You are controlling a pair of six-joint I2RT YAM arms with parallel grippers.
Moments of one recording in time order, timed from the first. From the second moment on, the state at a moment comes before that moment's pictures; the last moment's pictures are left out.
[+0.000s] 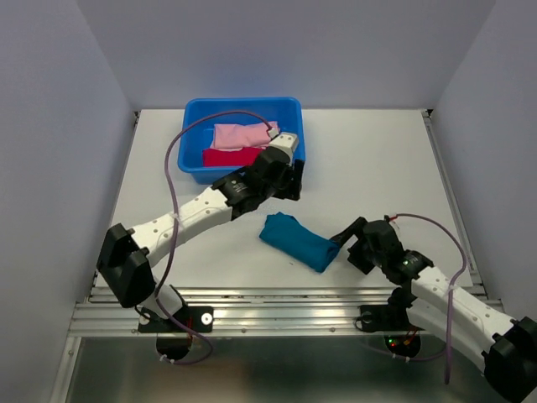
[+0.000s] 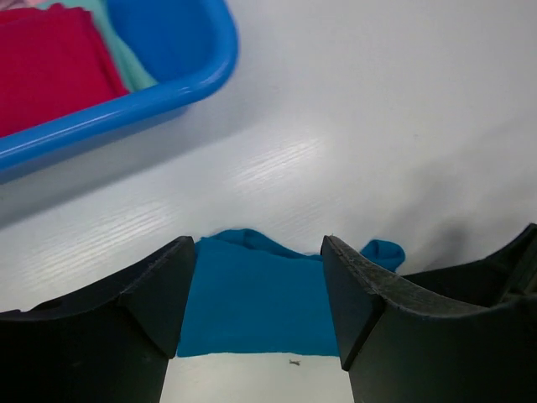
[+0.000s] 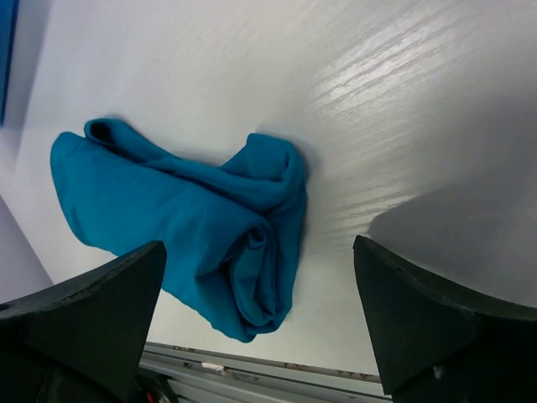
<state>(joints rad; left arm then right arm) -0.91 1.53 1.31 -0.38 -0.23 -0.42 0.55 0.71 0.30 -0.37 0.14 1.27</state>
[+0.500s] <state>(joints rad) -0.63 1.38 1.01 -0.41 -0.05 -0.47 0.60 0.93 0.28 -0.14 0.09 1.24</state>
